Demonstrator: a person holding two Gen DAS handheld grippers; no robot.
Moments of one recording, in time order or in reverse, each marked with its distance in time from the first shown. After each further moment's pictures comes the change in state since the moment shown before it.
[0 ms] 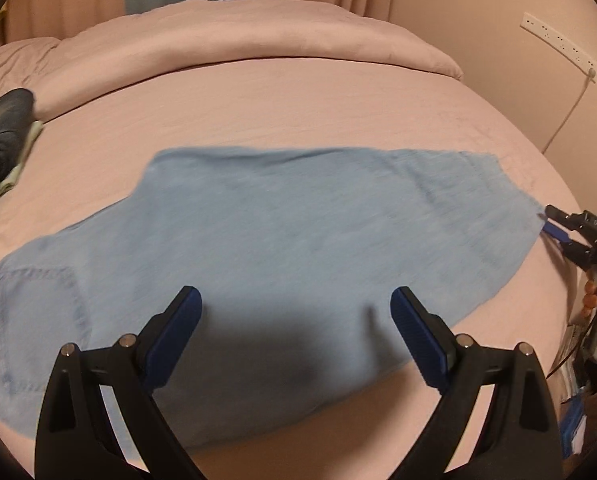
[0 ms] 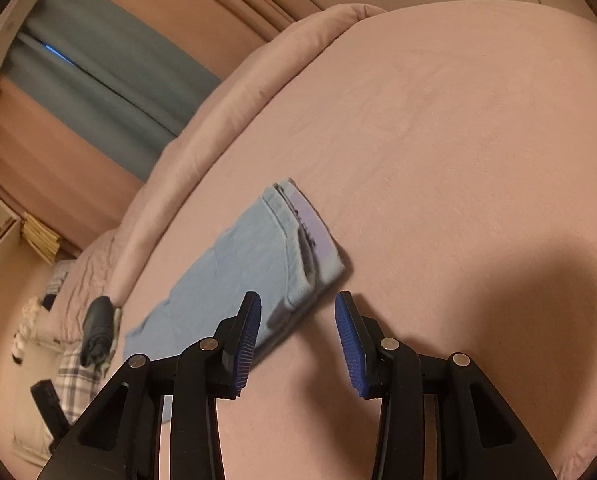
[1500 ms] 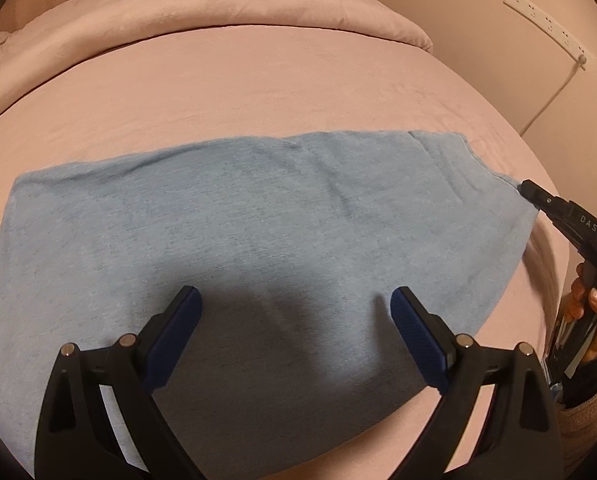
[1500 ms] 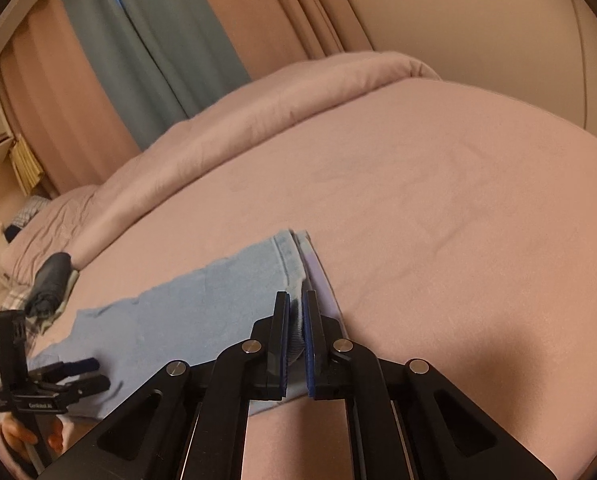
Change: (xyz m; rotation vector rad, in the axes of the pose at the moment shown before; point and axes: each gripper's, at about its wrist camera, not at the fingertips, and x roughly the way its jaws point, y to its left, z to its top) left arm 0.061 -0.077 0.027 0.030 0.104 -0.116; right arm 0.003 0.040 0.011 -0.310 -0.061 -0.141
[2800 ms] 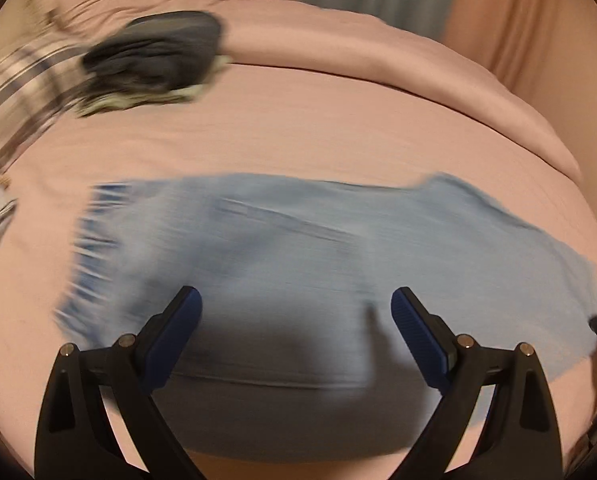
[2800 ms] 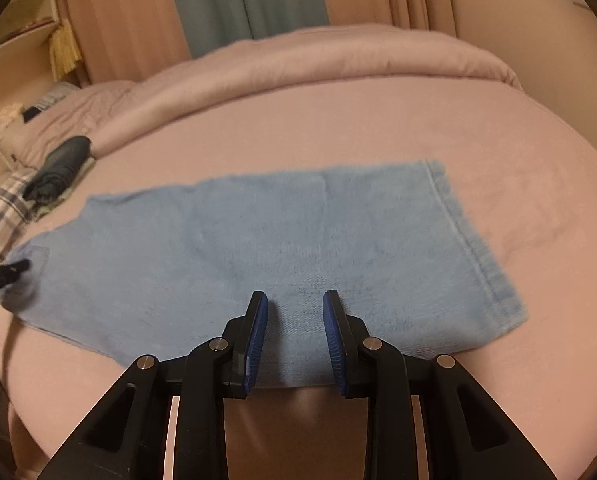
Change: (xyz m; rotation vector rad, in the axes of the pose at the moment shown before) left arm -0.133 0.246 -0.102 -0.451 -0.218 0.405; right arm 0.042 0.105 -0.049 -0.318 0.195 -0.007
